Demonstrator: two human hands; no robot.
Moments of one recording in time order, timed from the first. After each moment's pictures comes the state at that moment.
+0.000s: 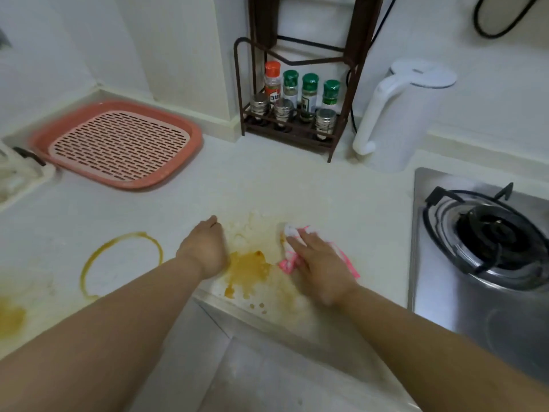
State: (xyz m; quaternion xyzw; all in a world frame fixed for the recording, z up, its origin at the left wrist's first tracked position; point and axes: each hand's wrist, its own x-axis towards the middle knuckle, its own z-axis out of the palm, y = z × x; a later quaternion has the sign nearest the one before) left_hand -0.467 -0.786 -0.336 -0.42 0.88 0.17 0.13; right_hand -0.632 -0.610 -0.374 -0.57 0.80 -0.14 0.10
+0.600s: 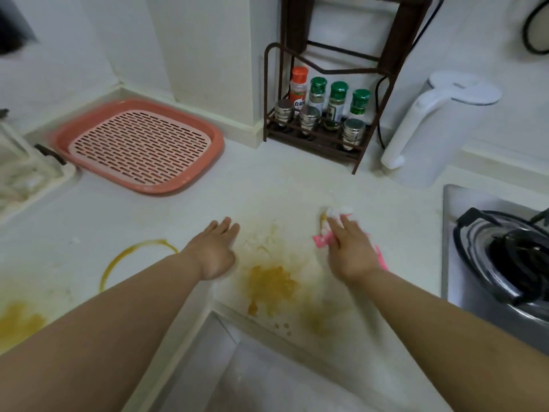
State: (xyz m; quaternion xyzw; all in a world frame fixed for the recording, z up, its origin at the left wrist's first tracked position) left_hand -0.454 -0.825 -0.330 -0.37 0.88 0.21 0.20; right_hand -0.672 -0.659 -0.365 -0.46 0.88 -0.10 0.10
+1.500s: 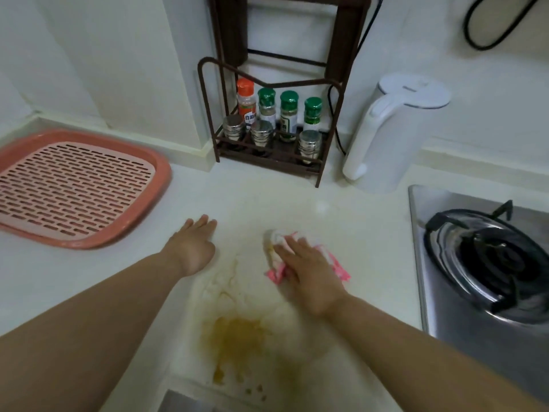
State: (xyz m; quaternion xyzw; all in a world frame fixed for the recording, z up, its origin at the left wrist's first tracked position) left_hand -0.541 -0.881 -0.333 -0.38 0.89 0.20 0.18; right_hand -0.669 -0.676 -0.361 -0.55 0.81 -0.16 0.10
